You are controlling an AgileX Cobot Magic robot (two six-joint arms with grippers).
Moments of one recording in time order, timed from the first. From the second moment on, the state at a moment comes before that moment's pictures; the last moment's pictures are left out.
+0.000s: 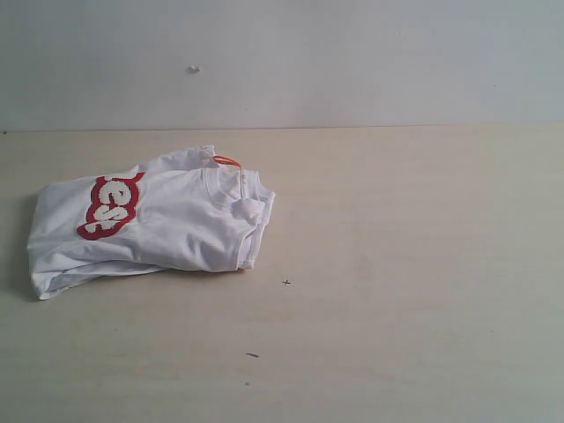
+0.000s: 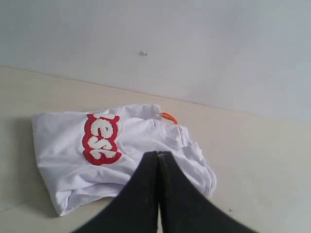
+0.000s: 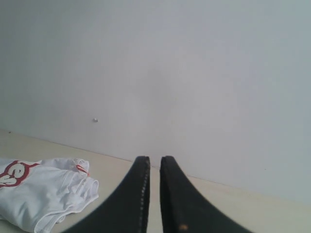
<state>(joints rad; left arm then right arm) -0.04 0.32 -0.27 -0.84 0.34 0.50 0.28 0.12 -0.42 -0.26 0.37 0.19</state>
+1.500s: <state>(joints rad) -0.04 0.16 -0.26 -0.84 0.29 0.85 0.28 0.12 -0.42 -0.26 0.38 0.19</state>
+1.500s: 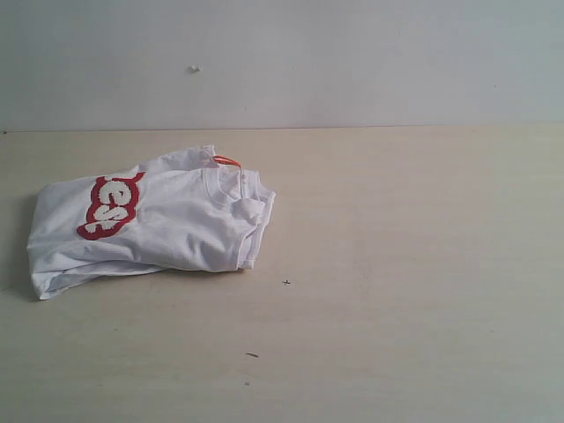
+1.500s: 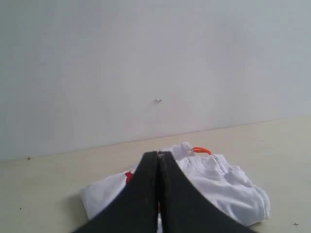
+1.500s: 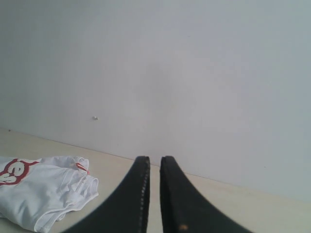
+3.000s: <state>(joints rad) -0.03 0.15 0.00 0.06 0.15 -0.16 0.28 0.12 -0.42 -0.26 0.38 0.19</state>
